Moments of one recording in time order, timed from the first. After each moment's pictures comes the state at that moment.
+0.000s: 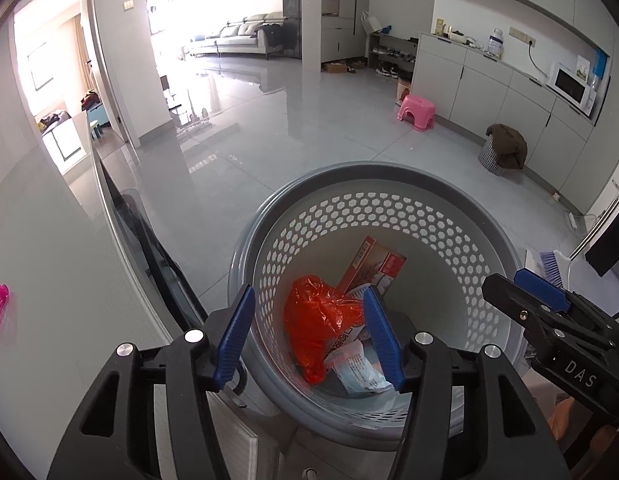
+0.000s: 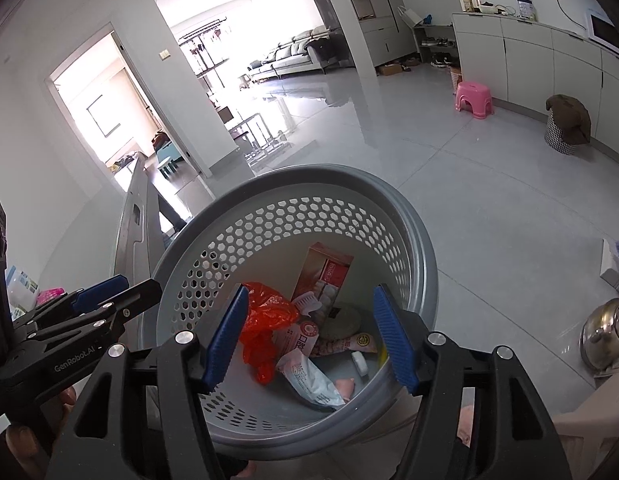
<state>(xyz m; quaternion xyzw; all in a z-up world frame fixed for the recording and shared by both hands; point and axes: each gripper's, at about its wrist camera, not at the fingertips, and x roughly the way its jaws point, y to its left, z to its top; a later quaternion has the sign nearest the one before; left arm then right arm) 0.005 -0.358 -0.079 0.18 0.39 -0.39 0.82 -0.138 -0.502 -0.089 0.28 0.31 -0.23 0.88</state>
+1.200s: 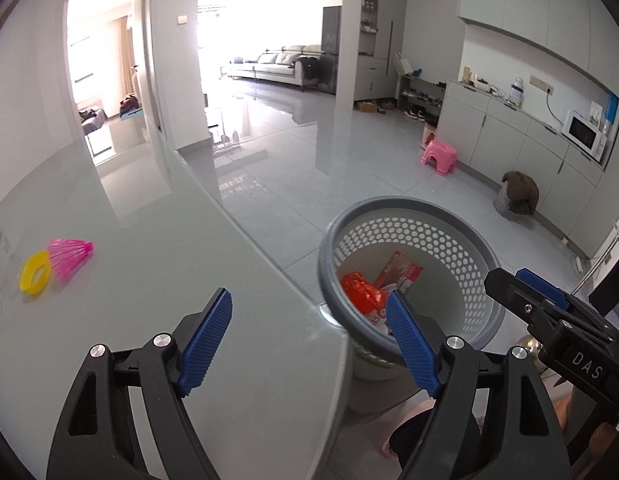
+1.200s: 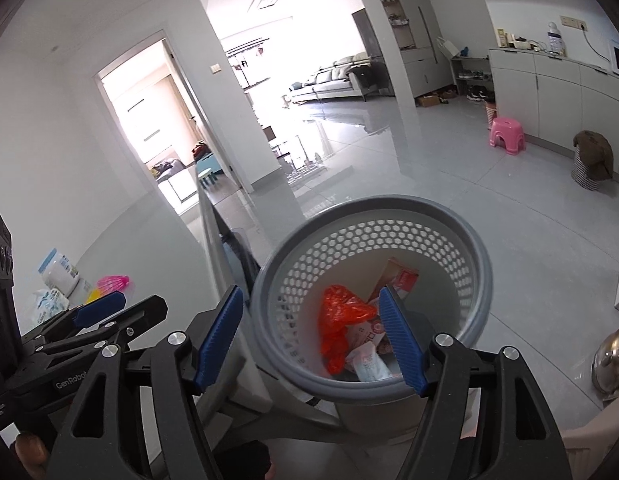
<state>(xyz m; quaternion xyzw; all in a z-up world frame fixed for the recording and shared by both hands) -0.020 -0.231 -0.018 0.12 0.34 -0.35 0.86 -0.146 -0.404 -0.018 0.24 0.27 -0.17 0.92</state>
